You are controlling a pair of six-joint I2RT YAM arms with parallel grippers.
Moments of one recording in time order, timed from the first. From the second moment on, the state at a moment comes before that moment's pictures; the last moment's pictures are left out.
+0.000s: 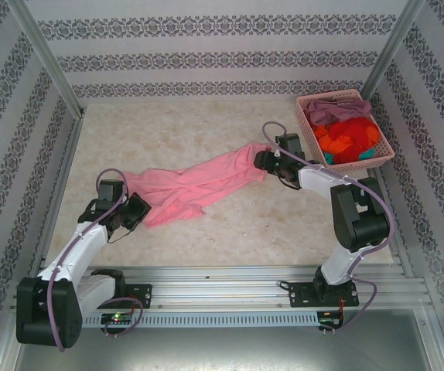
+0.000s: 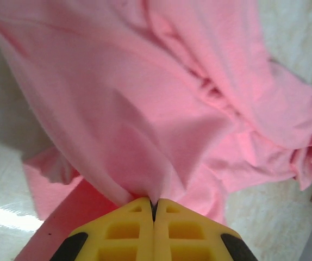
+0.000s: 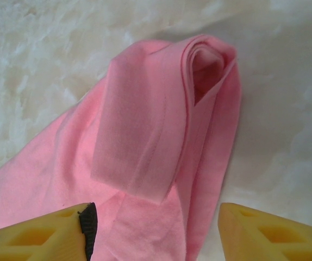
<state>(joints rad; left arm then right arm) -0.02 1.01 0.52 -0.42 0.33 -0.94 0.26 1.73 0.99 -0.05 -0.16 0.55</state>
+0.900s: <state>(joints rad) 0.05 0.94 0.64 -0.47 0.39 -0.94 0.37 1.91 1.10 -0.04 -0.18 0.71</state>
